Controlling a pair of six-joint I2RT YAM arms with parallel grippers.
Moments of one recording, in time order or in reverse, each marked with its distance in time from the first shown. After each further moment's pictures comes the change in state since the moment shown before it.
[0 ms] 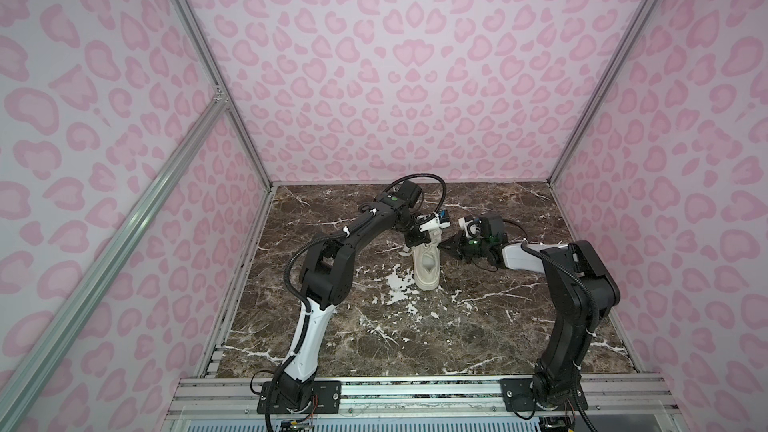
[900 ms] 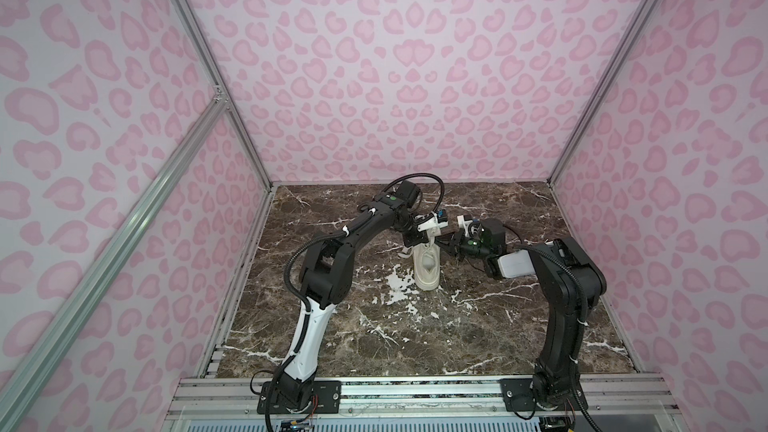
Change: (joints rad) left arm 0.008 0.005 0.000 -0.009 -0.014 -0.010; right arm 0.002 0.107 -0.101 0.550 -0.082 0.290
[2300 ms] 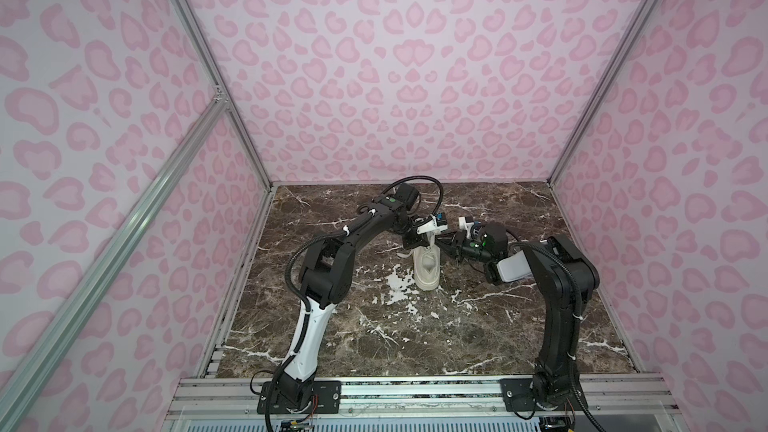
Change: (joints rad) left arm 0.002 0.002 -0.033 0.011 0.071 0.037; right arm -0.014 0.055 -0.042 0.222 -0.030 0.116
